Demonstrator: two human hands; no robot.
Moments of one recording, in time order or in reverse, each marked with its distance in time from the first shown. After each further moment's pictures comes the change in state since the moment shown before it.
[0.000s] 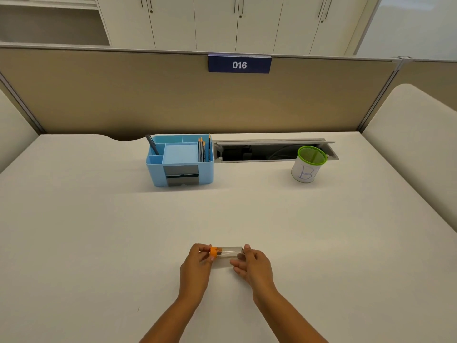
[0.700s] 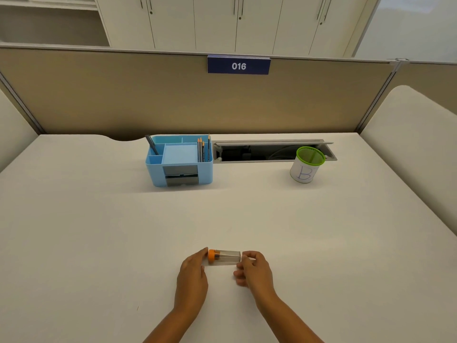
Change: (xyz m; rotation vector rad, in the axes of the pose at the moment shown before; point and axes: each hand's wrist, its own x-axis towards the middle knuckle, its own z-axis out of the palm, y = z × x) left_hand -0.008 -0.024 0.001 0.349 0.009 0.095; right_hand 0.000 0.016 -0.011 -0.240 -0.018 -0.100
